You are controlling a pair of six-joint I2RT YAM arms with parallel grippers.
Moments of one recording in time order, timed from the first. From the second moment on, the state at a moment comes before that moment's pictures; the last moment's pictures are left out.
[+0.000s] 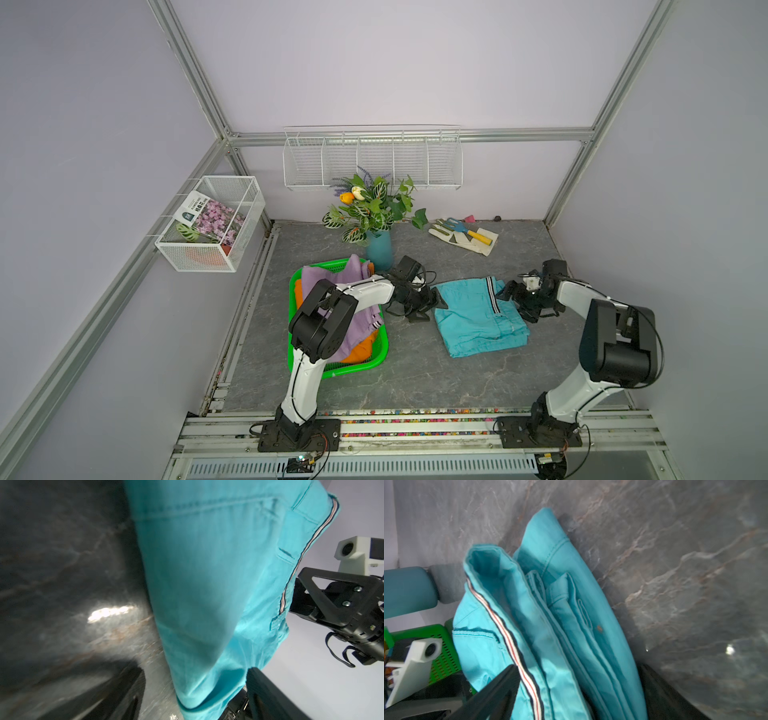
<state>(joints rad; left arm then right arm) -0.72 2.10 1.39 -0.32 0.68 -0.94 -0.22 1.70 0.96 -0.53 -0.51 0.35</state>
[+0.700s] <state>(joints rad) -0.72 2.16 1.43 -0.30 0.66 -0.95 -0.14 1.70 0.91 -0.47 -0.49 0.40</state>
